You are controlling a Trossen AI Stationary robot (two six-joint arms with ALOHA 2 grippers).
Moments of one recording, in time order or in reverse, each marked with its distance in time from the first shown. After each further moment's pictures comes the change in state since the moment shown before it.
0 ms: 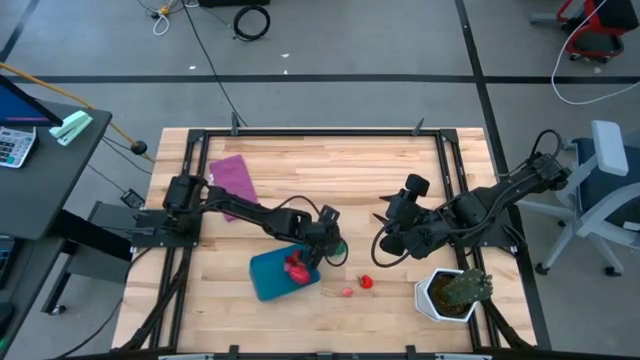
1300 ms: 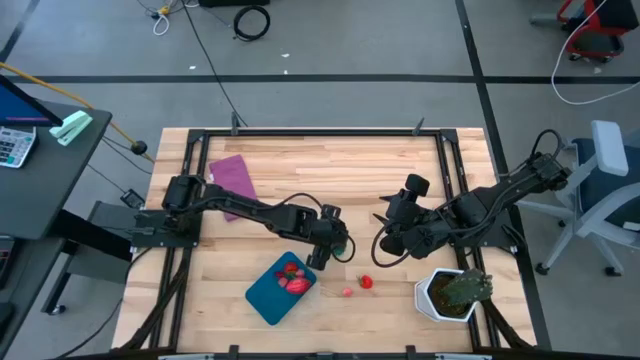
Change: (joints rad) left arm -0.008 -0.006 0.158 -0.163 0.093 -0.267; right arm 0.000 0.000 0.000 0.000 -0.001 0.000
